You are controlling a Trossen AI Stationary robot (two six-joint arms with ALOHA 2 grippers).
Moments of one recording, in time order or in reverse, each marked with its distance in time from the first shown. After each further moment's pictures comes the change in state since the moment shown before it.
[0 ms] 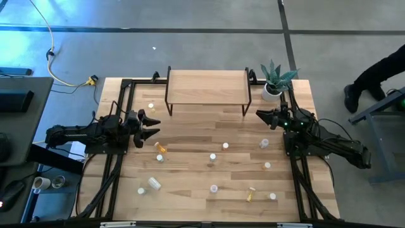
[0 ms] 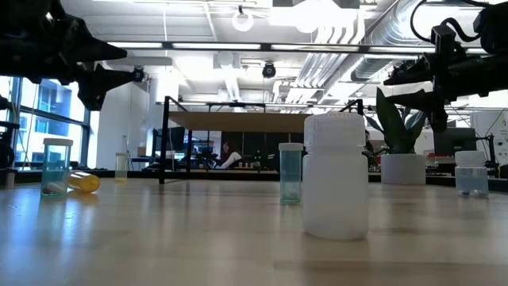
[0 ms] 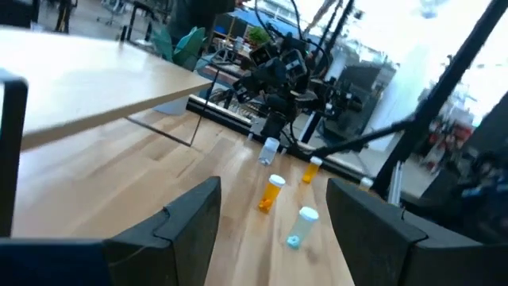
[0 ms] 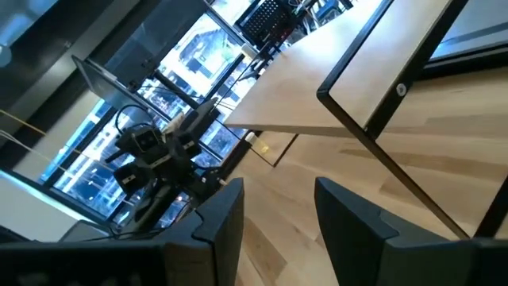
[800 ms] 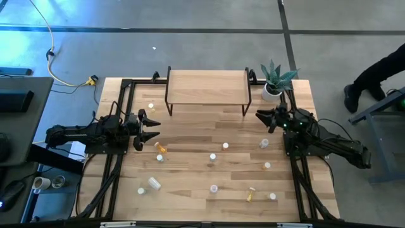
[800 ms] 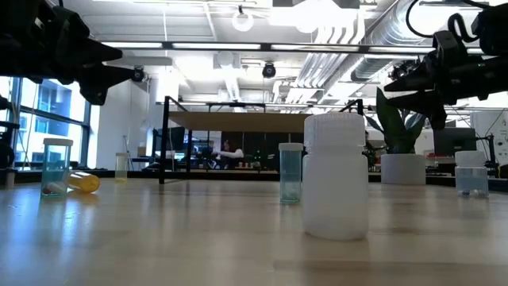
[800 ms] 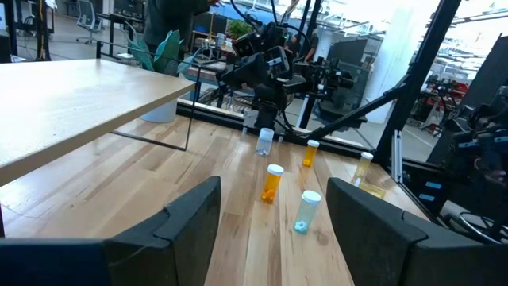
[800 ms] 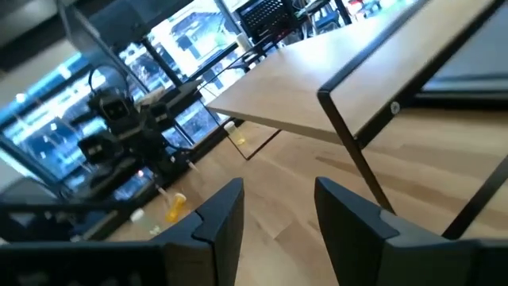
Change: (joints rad) left arm 0.000 0.000 0.000 -0.009 0.065 0.191; right arm 0.000 0.000 0.000 -0.035 0.009 -0.218
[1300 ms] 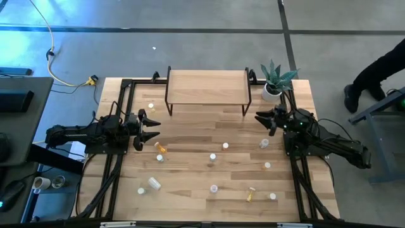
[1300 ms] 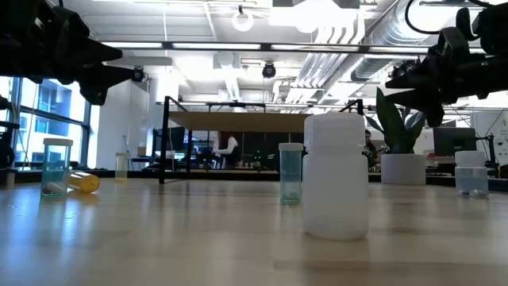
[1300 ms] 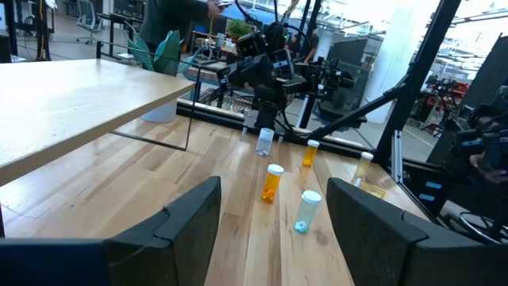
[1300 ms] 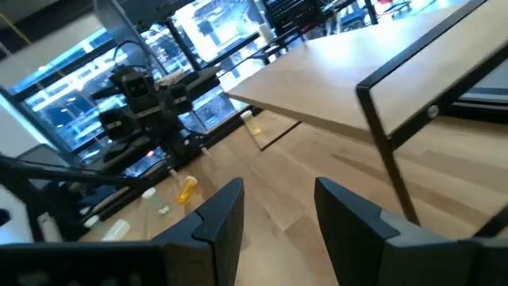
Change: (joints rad) left arm 0.000 0.000 0.000 0.000 0.000 0.000; right arm 0.000 0.000 0.000 0.010 -0.074 -0.100
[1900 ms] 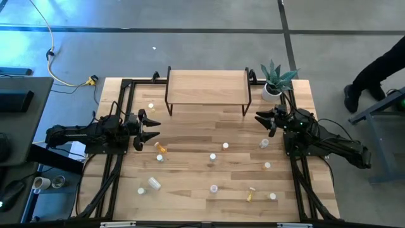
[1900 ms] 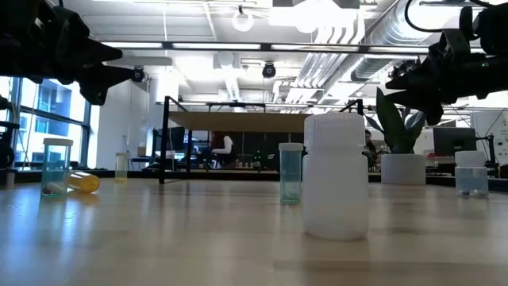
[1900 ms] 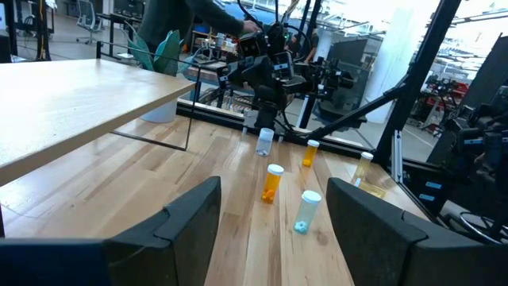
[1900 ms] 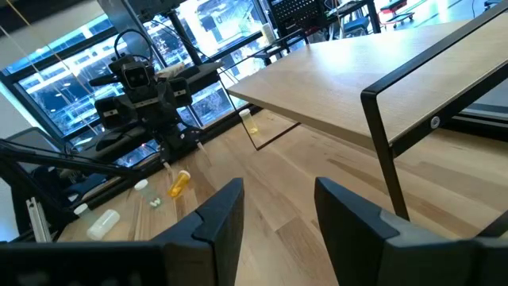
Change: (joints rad) left arm 0.000 0.000 0.000 0.000 0.000 0.000; right arm 0.000 0.000 0.000 -0.001 -0.013 -0.075
